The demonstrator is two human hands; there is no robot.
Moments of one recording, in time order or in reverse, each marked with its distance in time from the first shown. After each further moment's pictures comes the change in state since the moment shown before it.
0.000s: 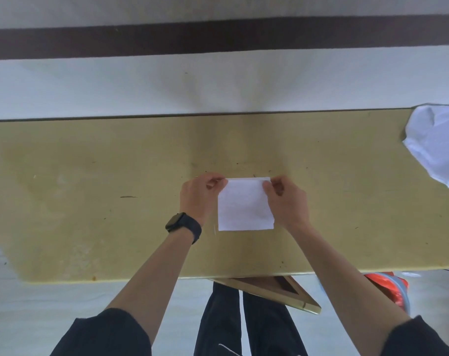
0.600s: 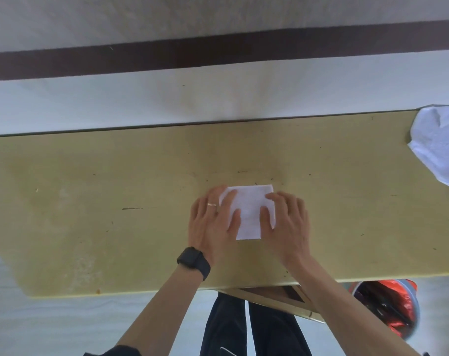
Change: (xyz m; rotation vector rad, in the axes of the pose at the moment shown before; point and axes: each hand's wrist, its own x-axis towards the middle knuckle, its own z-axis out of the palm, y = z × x) left_hand -0.037 -0.024 0.026 0.572 0.177 0.534; right_hand -0.031 0.028 0.023 -0.403 0.286 -0.496
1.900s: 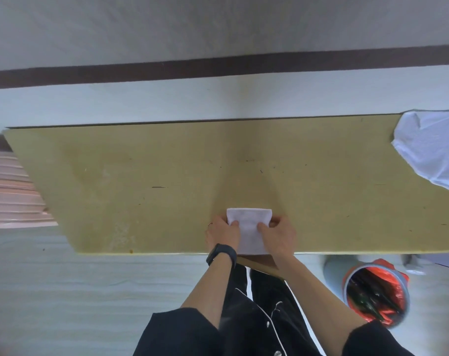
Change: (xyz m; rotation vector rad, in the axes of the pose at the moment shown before) left_hand -0.053 0.047 -0.030 -0.468 -0.393 -1.095; right_hand -0.056 -0.036 -0.025 0.388 -0.377 0.864
